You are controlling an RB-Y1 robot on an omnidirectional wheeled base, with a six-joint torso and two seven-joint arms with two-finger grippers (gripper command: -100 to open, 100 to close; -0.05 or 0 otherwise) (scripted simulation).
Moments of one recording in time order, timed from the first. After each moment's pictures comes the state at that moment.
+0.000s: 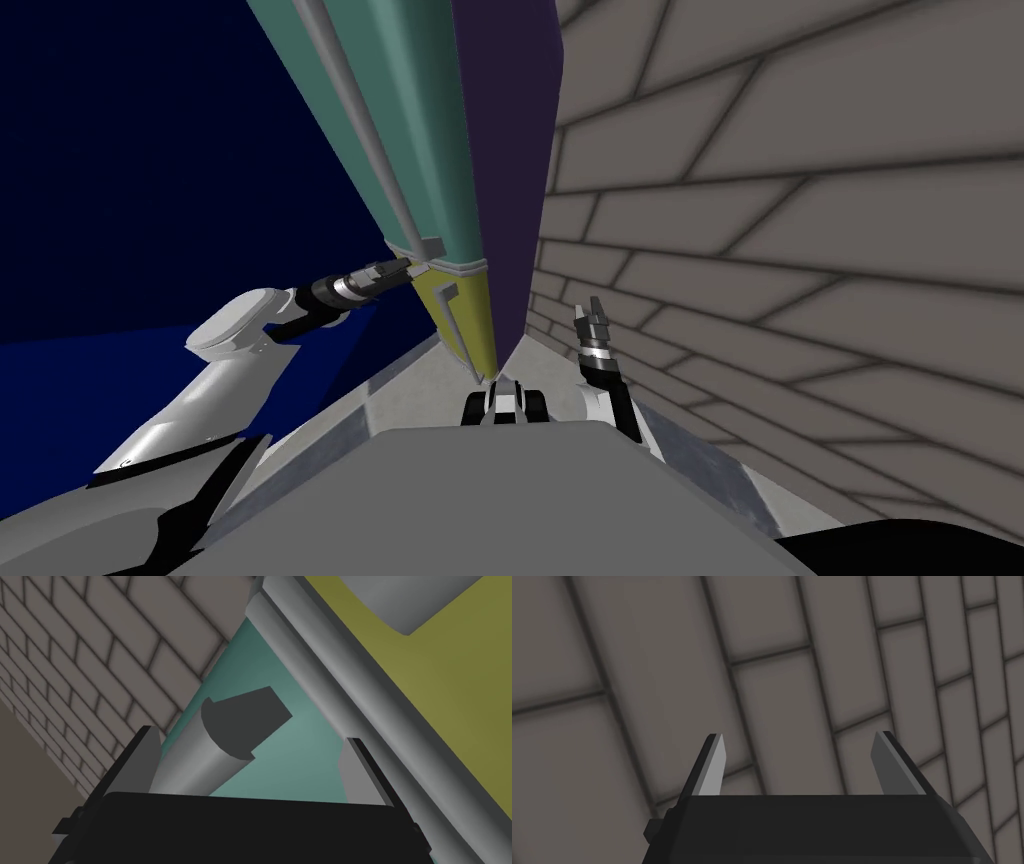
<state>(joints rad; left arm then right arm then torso) -0.15 0.85 0.39 -1.68 -0.65 -1.16 0.94 0.53 -0.02 0.03 -2.22 -0.05 -0.41 0.03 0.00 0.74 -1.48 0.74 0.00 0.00</state>
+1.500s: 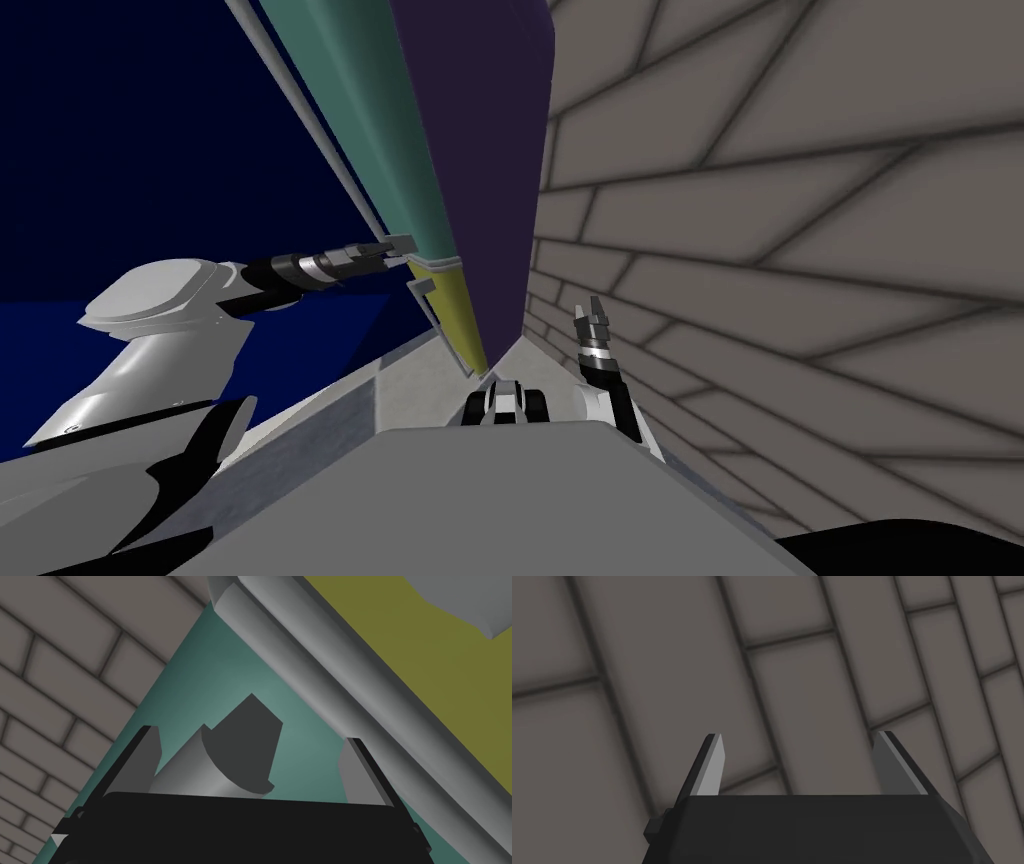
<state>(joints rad) -0.32 1.00 0.48 -1.37 -0.86 -1.28 1.16 0.53 -0.02 0.03 -2.22 -0.05 -0.41 0.03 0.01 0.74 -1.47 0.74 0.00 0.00</state>
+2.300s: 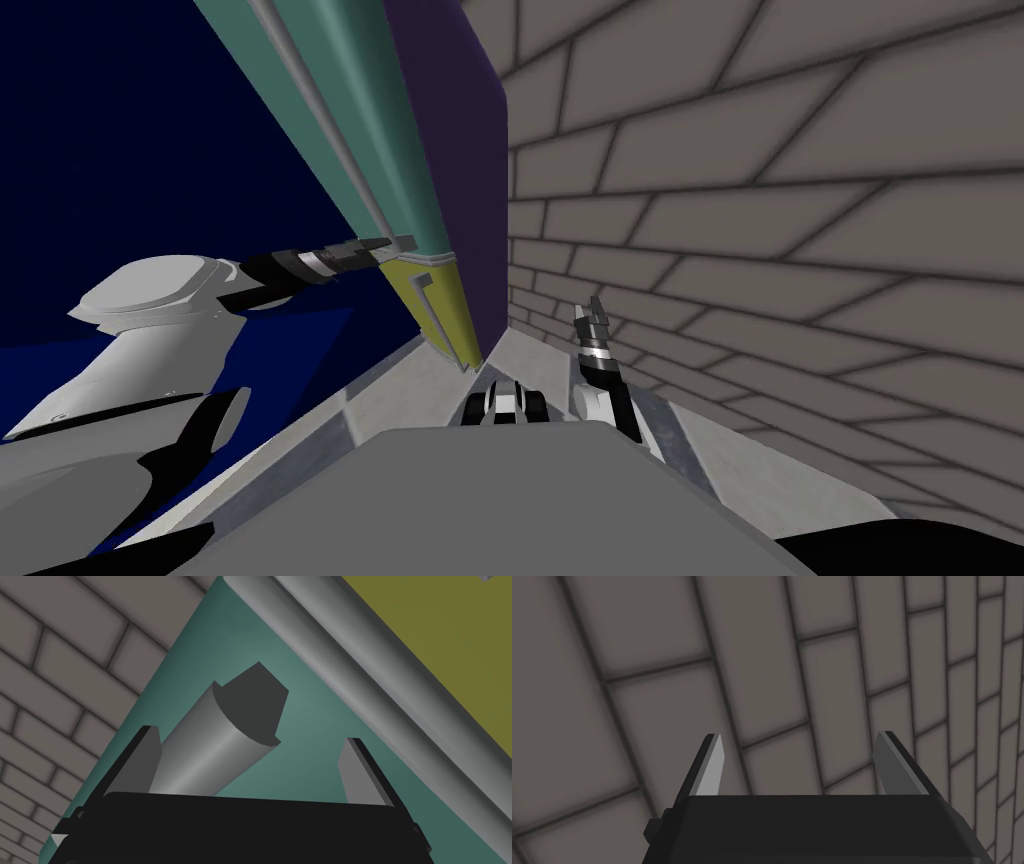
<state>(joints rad) -0.37 1.04 0.46 -1.23 -0.95 -1.13 1.12 0.53 -0.02 0.03 -2.22 -0.05 -0.41 0.03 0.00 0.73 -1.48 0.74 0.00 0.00</state>
